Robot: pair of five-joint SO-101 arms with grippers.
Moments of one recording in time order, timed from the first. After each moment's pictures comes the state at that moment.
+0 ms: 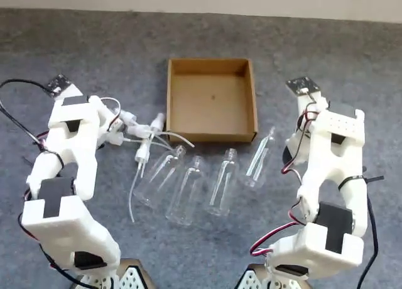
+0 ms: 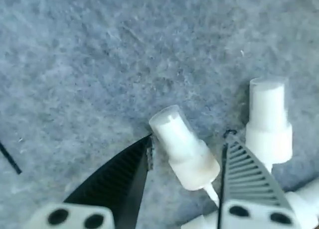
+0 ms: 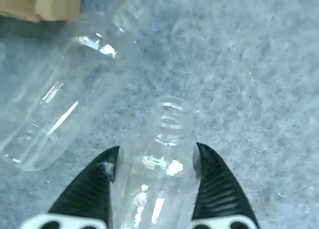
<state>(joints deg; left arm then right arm) -14.8 11.9 18.5 55.6 45.1 11.9 0.5 16.7 72.5 36.5</state>
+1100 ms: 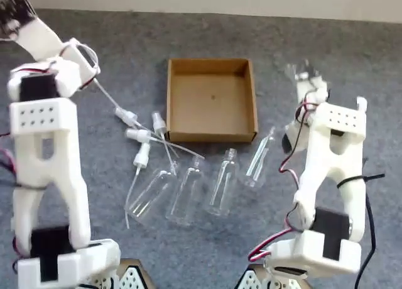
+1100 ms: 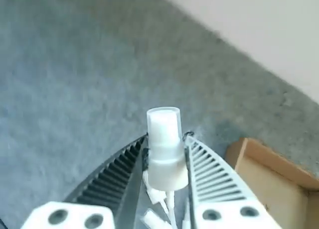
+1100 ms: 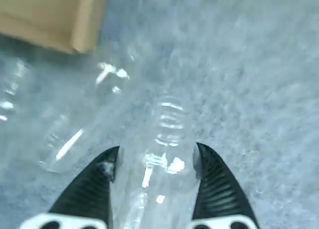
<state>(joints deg) -14.8 -11.7 -0.6 59.7 29.5 7.9 -4.0 6.5 79.9 33.3</state>
